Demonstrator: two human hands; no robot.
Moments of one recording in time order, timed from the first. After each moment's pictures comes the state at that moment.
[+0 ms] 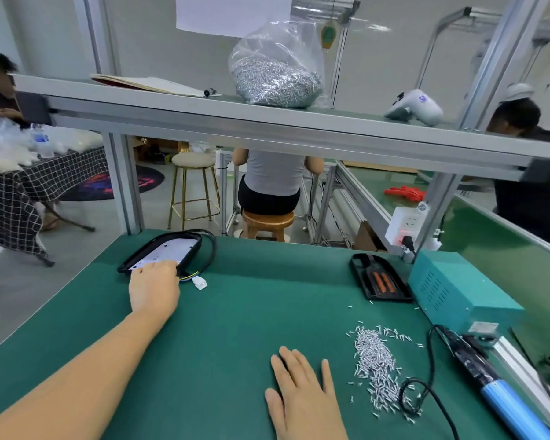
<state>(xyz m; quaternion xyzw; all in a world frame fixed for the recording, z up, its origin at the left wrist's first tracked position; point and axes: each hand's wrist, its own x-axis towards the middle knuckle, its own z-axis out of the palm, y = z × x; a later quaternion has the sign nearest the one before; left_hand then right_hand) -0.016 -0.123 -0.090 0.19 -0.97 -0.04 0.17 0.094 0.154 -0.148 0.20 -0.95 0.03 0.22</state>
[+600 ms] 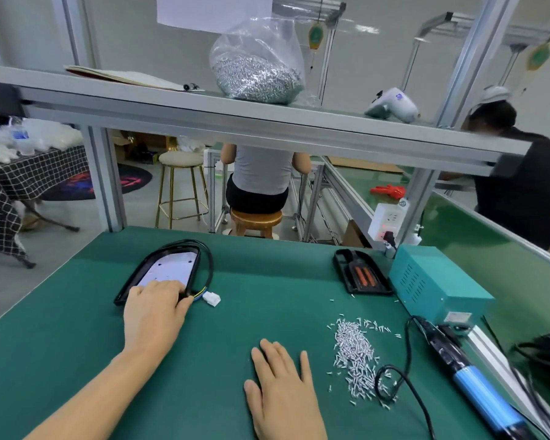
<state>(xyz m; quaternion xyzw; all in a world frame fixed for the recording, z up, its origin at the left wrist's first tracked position) 0.039 -0.067 -0.093 0.09 -0.95 -0.13 0.28 0.099 0.152 -0.137 0.17 -0.97 0.06 0.16</state>
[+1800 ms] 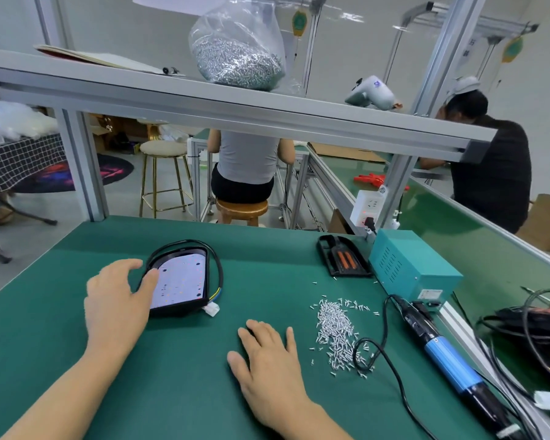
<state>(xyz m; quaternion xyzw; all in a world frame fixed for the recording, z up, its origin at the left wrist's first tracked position) 0.068 -0.067 -0.081 0.21 -0.86 -0.36 0.29 0.097 0.155 -0.129 0.17 -0.97 0.16 -0.03</state>
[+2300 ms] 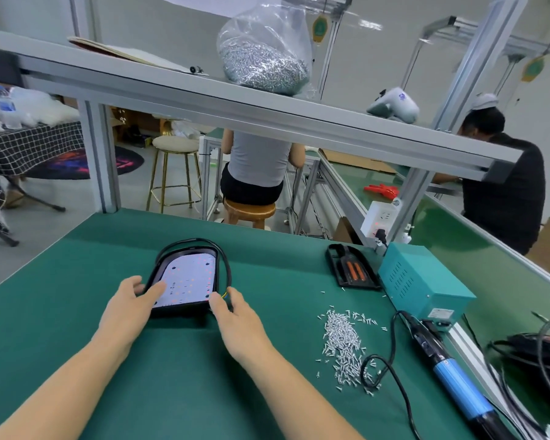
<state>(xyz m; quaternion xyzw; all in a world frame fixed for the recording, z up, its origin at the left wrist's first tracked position) 0.057 -0.085 -0.106 0.27 -0.77 -0.57 0.10 0.057 0.093 -0.081 0.06 -0.86 0.49 -0.16</state>
